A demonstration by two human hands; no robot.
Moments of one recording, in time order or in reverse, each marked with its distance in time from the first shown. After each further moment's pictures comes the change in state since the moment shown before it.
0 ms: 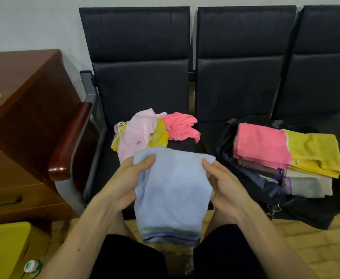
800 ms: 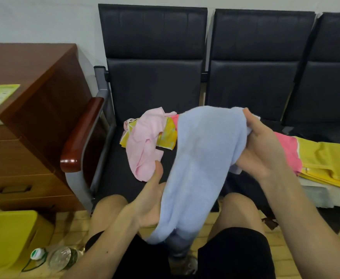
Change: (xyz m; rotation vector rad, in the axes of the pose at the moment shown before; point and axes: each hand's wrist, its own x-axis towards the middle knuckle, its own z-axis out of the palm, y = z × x) left_hand -0.010 -0.048 0.006 -0.159 -0.208 -0.263; right_hand 0.002 -0.082 0.033 0.136 -0.139 -0.115
